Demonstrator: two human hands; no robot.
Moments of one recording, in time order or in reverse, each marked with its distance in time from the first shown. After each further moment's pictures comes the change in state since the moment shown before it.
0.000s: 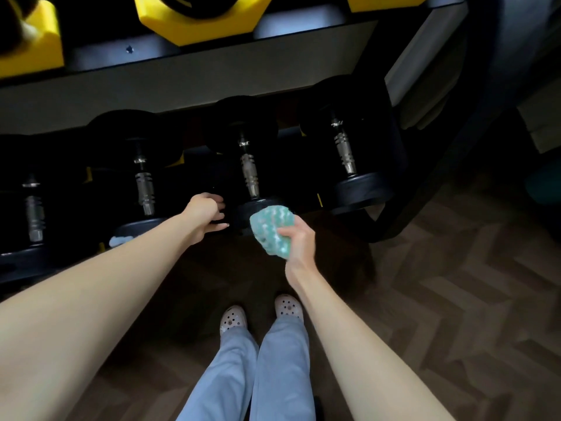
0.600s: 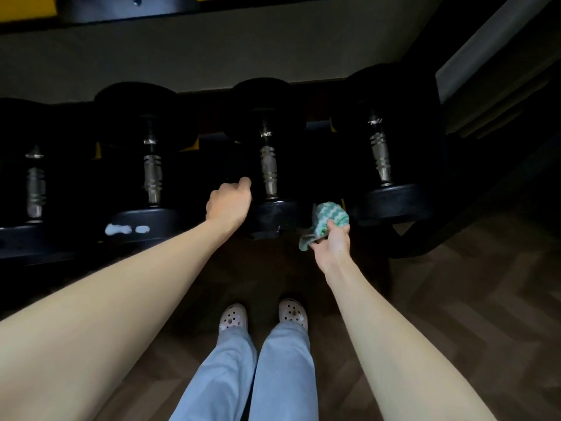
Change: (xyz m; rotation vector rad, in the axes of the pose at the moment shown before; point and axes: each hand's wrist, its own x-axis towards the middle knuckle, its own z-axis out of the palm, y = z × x) left_hand 0.028 -0.005 0.030 0.431 0.229 0.169; right_hand 0.103 0.027 -0.028 0.331 0.253 0.297
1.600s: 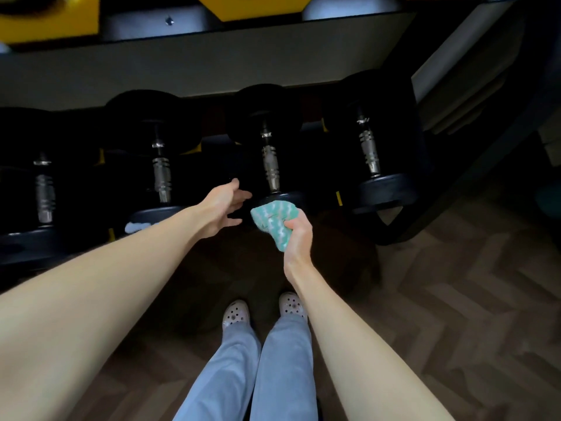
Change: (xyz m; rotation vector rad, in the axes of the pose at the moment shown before) left_hand -0.009 -0.027 -0.045 -0.427 -0.512 -0.050; right_hand -0.096 0.051 0.034 -0.320 -0.271 -0.339
